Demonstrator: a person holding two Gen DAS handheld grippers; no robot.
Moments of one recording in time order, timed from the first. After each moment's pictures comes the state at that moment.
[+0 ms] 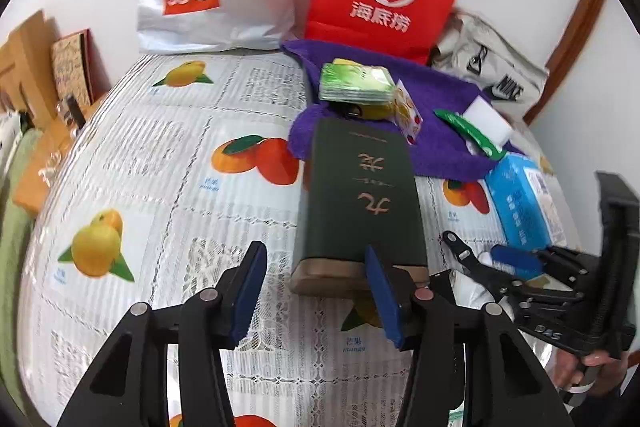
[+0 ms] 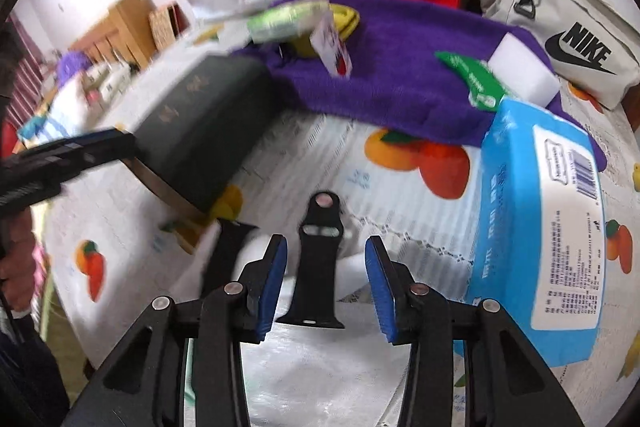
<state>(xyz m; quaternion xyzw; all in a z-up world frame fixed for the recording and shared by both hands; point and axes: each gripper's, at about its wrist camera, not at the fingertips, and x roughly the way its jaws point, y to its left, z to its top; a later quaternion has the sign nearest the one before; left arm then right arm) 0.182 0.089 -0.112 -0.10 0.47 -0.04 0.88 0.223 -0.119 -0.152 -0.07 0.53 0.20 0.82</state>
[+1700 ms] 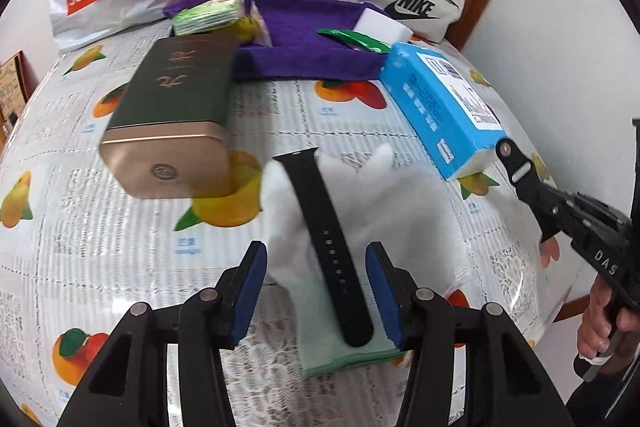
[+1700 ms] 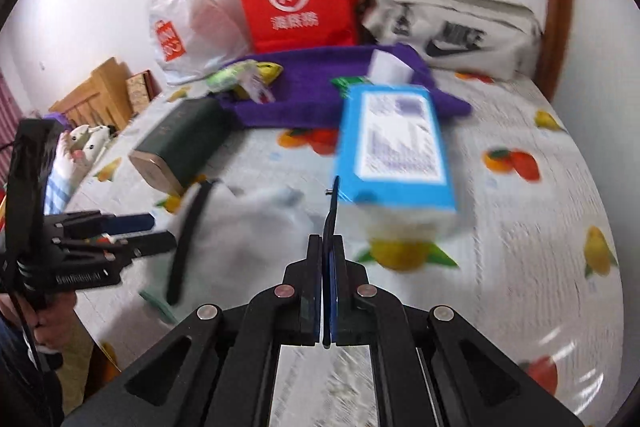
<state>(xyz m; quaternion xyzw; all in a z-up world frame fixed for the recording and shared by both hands) 0.122 -0.020 -0.134 -0.04 0.50 -0.14 0.85 0.112 -0.235 -0.117 0.02 0.43 0.12 0.89</state>
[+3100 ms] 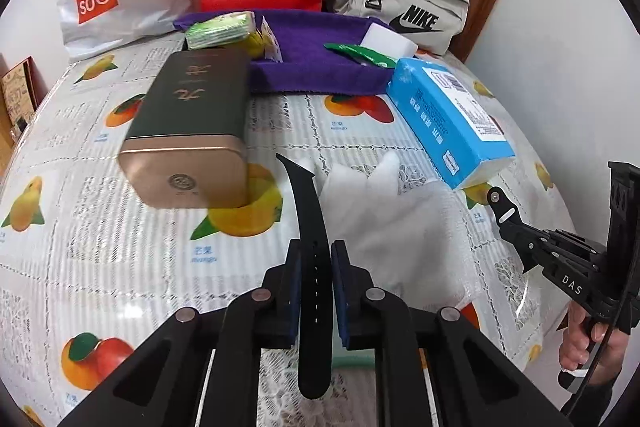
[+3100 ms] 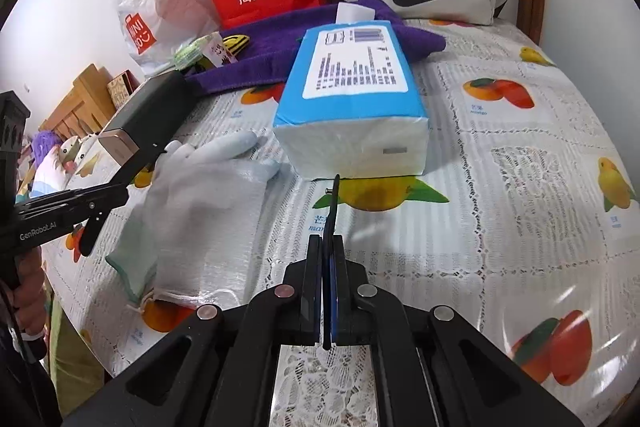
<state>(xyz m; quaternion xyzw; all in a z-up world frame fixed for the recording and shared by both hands) 0.112 -0.008 -0.129 -0.04 0.47 -0.13 0.87 0.106 -0.251 -0.156 0.05 0.46 0.11 0.88</state>
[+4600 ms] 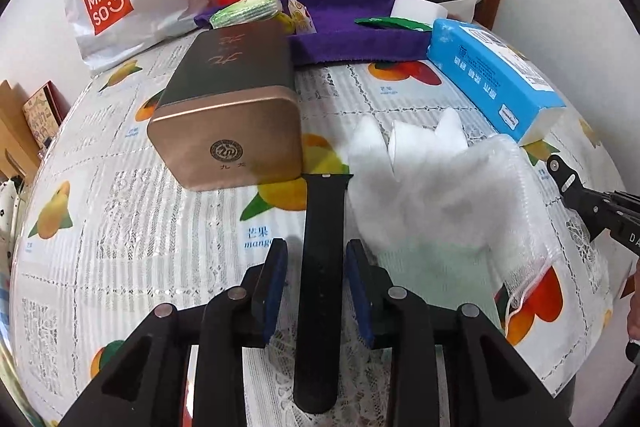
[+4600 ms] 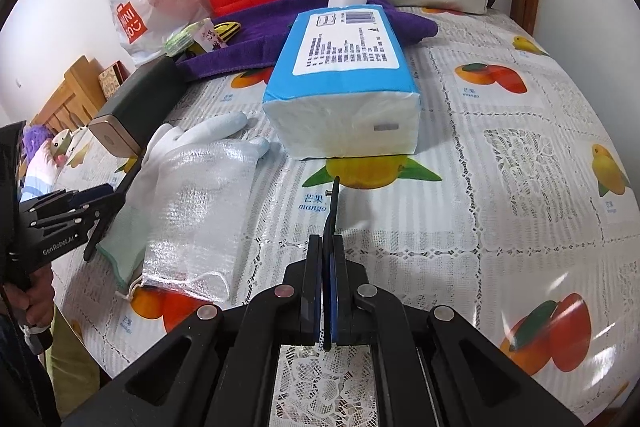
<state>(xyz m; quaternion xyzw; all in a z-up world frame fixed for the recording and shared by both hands) 0.115 -0.002 -0.161 0.05 0.47 -0.08 0.88 0.105 -0.252 -0.167 0.05 0.48 0.10 0.87</state>
